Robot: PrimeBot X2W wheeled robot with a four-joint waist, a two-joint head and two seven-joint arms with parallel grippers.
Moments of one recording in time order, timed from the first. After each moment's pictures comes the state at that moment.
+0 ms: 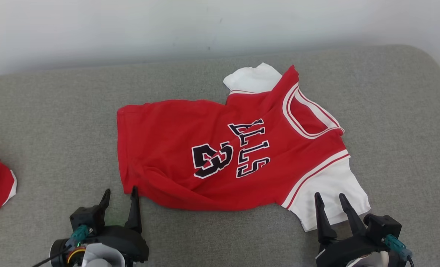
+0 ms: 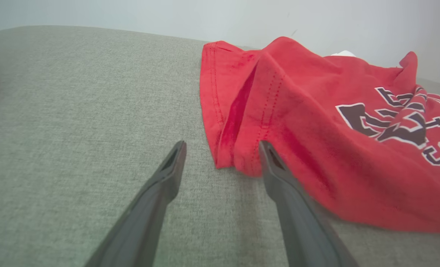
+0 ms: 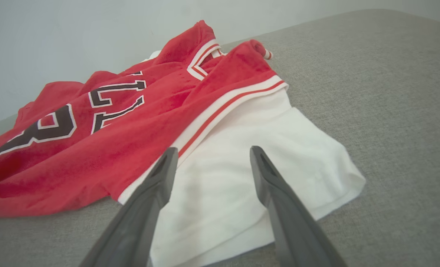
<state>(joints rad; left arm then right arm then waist) -0.34 0.06 -0.08 0.67 -0.29 -0.06 -0.26 -0.16 -0.05 0.01 0.50 0.26 0.13 -0.26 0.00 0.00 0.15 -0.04</state>
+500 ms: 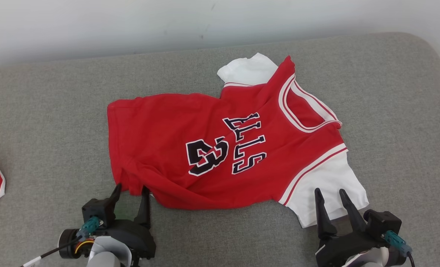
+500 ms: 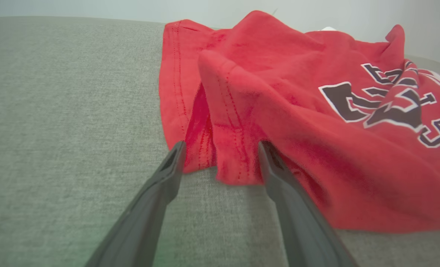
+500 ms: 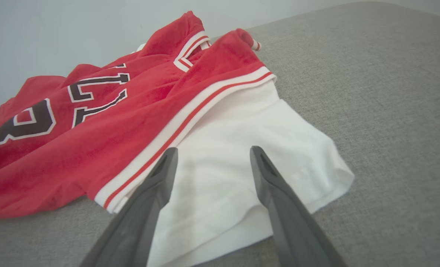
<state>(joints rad) -0.40 0.05 -0.11 0.73 -0.25 -0.09 -0.26 -0.18 -0.05 0.01 0.50 0.25 0.13 -0.26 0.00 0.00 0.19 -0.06</state>
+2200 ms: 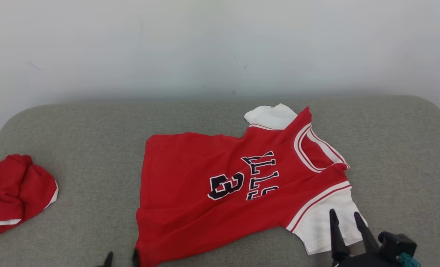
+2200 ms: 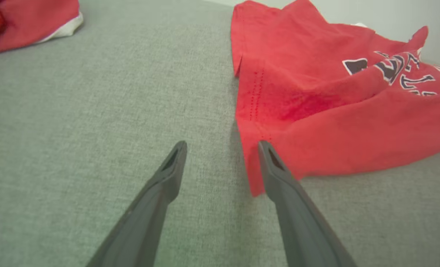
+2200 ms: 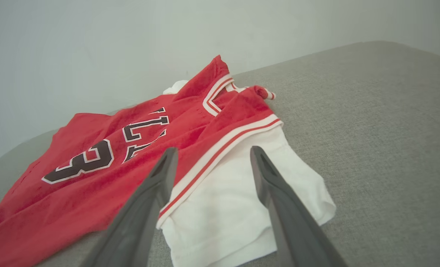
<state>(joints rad) -0.08 0.07 -0.12 0.62 -0.32 -0.05 -0.26 -0.08 -0.05 -0.04 0.48 0.28 0.13 -0.26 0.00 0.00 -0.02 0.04</state>
